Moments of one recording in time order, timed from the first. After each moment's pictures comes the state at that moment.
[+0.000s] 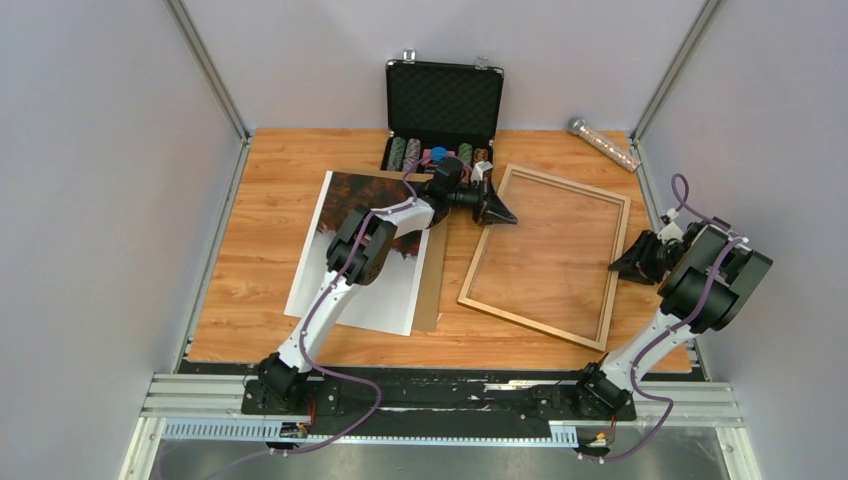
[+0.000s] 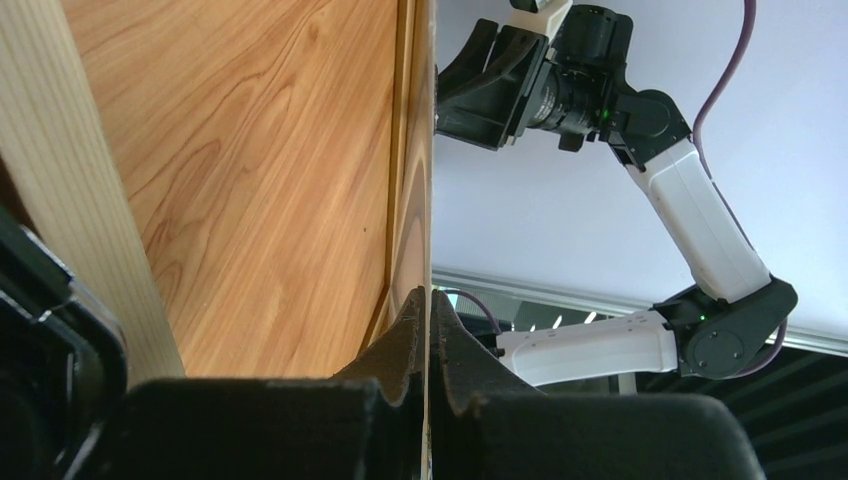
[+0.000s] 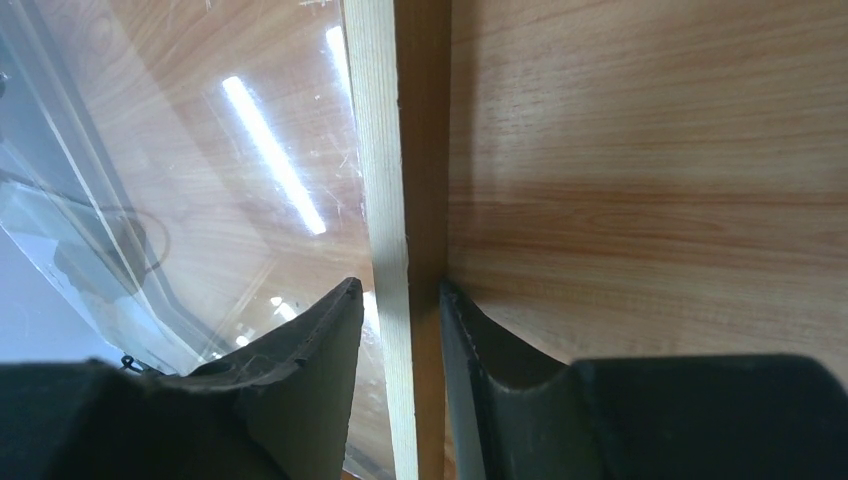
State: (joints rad) left arm -0.63 2.70 2.07 0.37 1.01 -1.38; right arm -0.71 1.92 1.19 -0.76 -0.68 -0.24
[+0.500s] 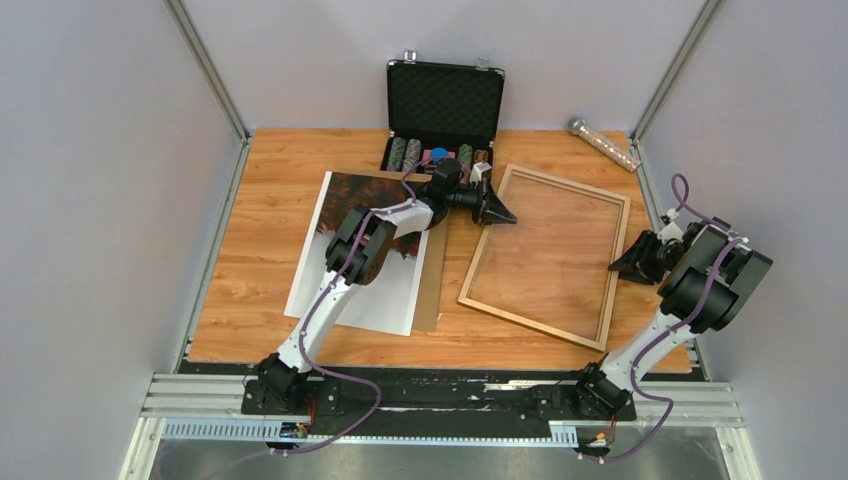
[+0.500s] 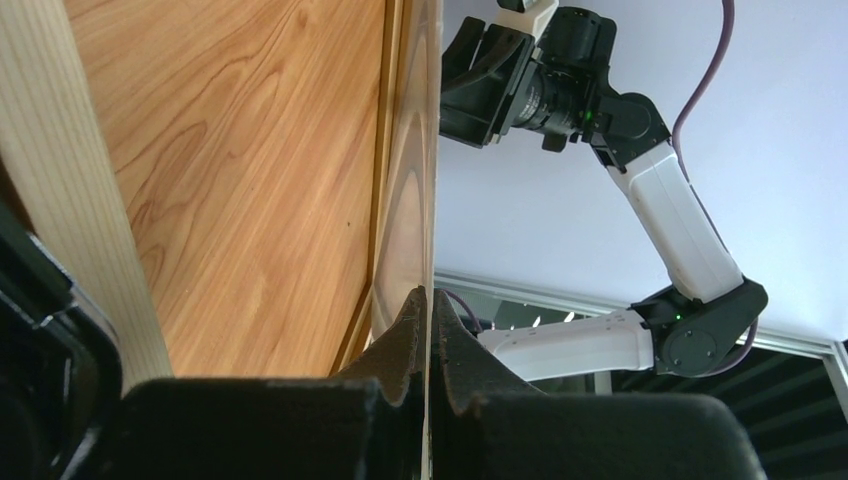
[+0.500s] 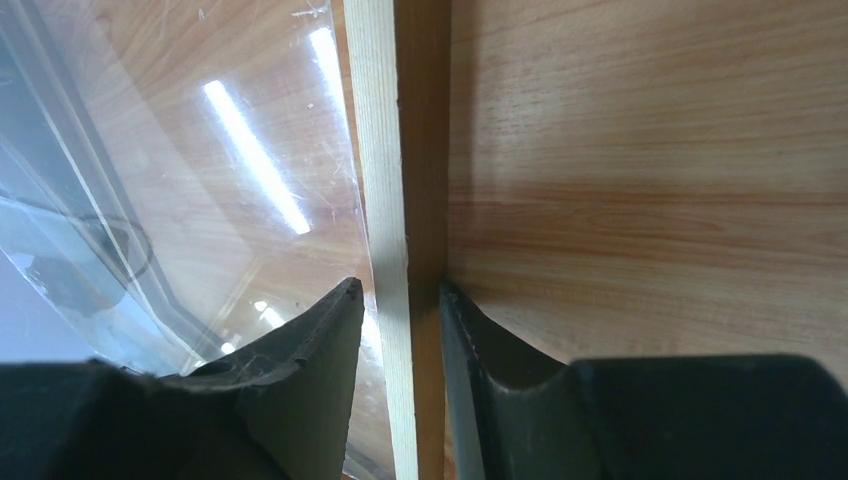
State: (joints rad) left arm -0.63 2.68 2.02 0.42 1.02 -1.45; right arm -0.71 1.92 1.19 -0.76 -0.68 -0.24
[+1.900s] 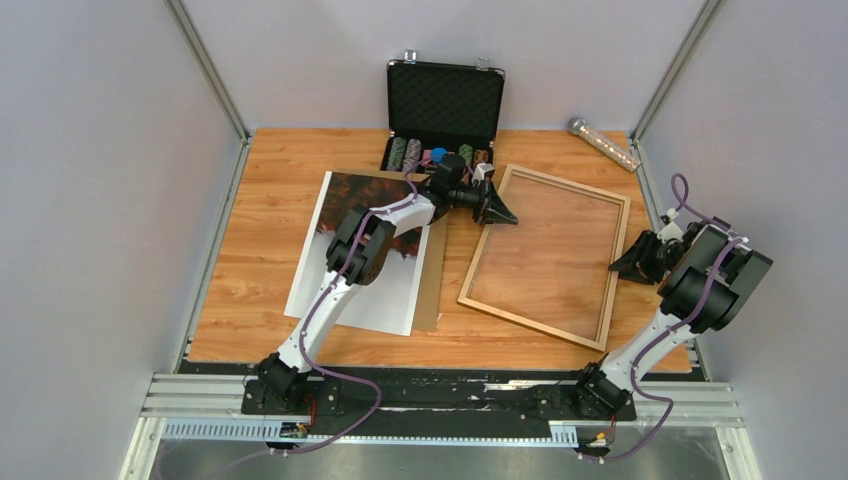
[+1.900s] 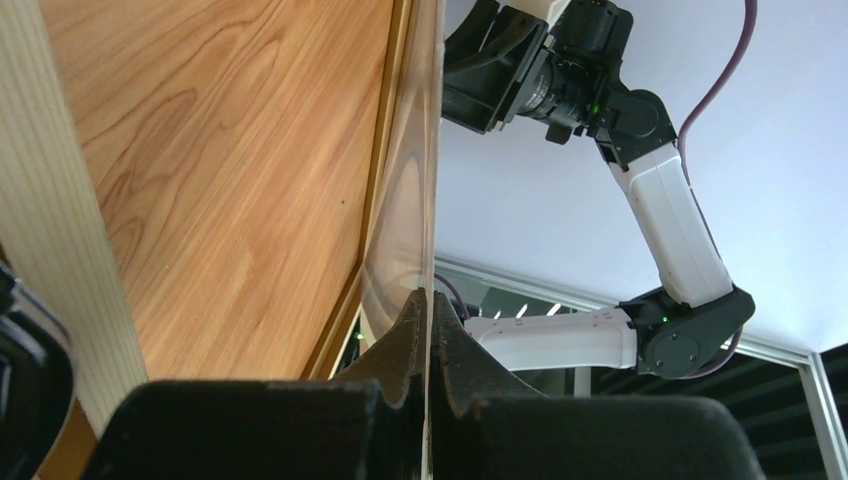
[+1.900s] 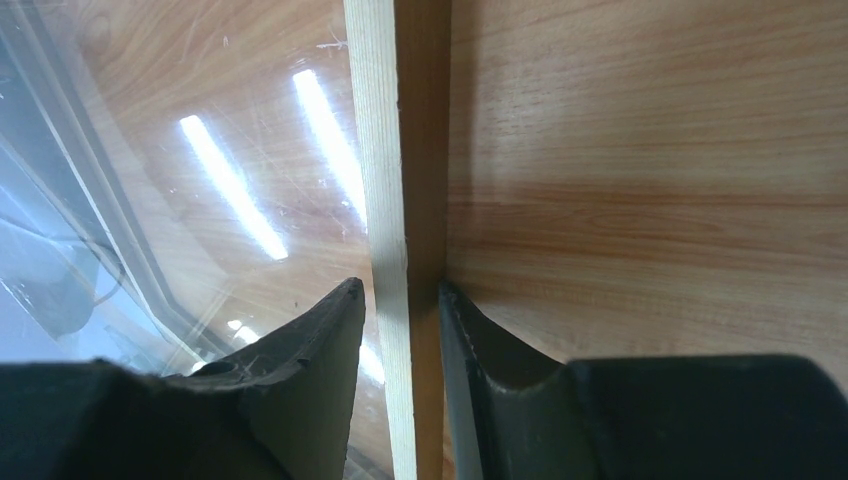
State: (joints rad) left arm -0.64 2.69 2.10 0.24 1.06 -1.42; right arm -0.71 1.92 1.19 -0.76 -0.68 -0.24
